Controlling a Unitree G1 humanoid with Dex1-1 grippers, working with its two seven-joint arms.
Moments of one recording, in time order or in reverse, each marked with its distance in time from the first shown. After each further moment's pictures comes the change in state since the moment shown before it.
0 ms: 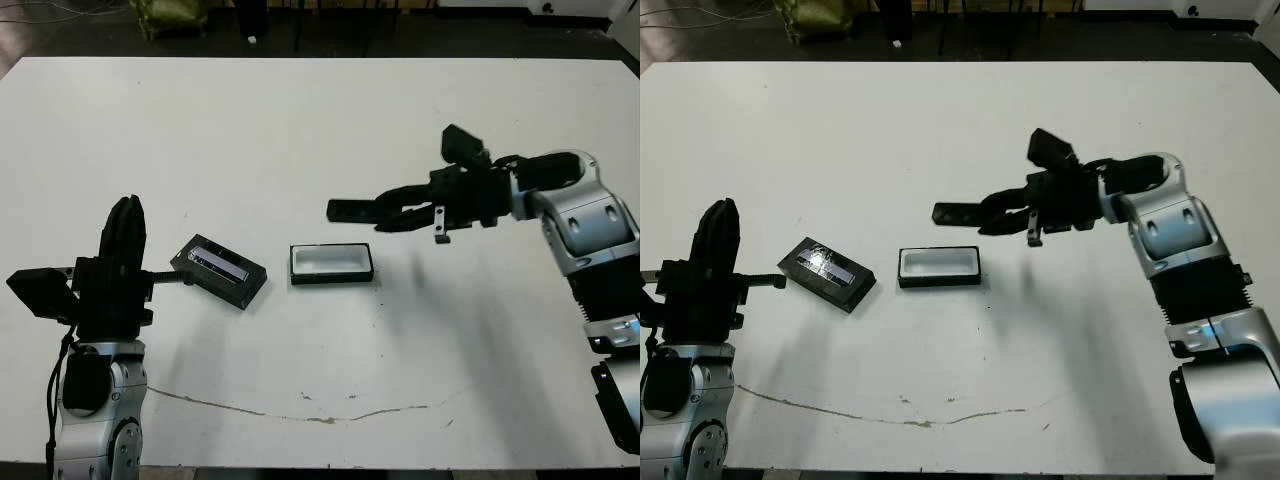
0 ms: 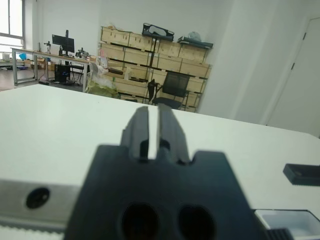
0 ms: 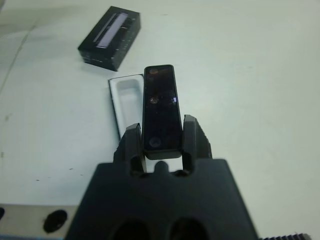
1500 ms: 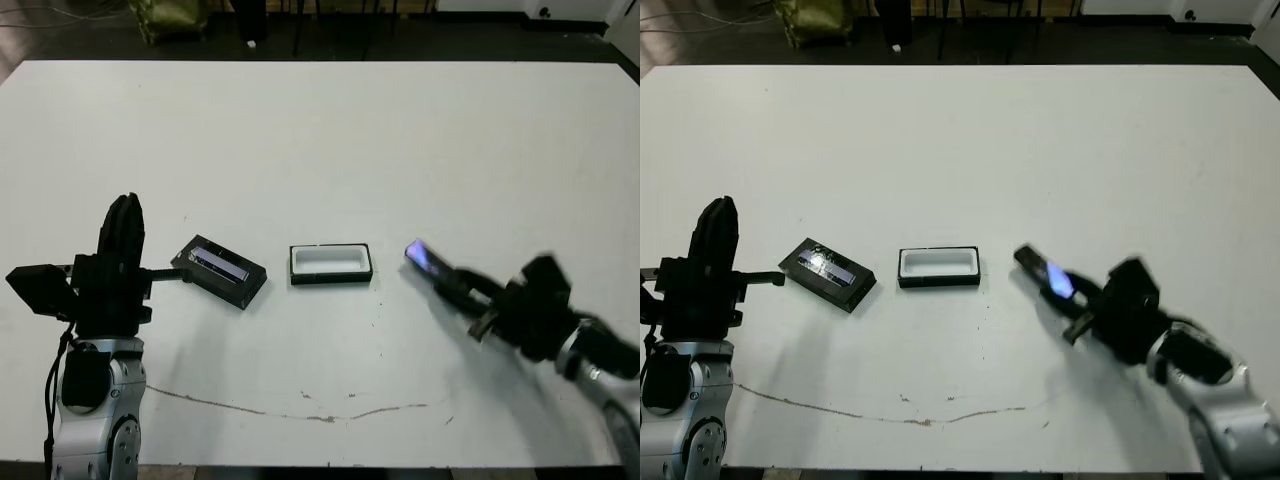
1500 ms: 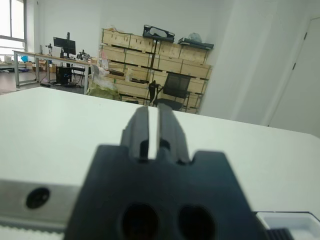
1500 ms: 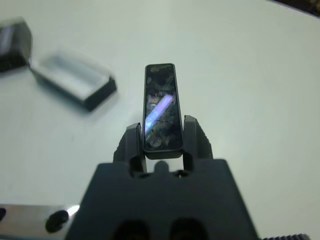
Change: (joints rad) left arm -0.012 0.009 0.000 0.001 0.005 0.010 0.010; right arm 0.664 -0.067 -0.400 -0.565 0.254 0.221 -0.643
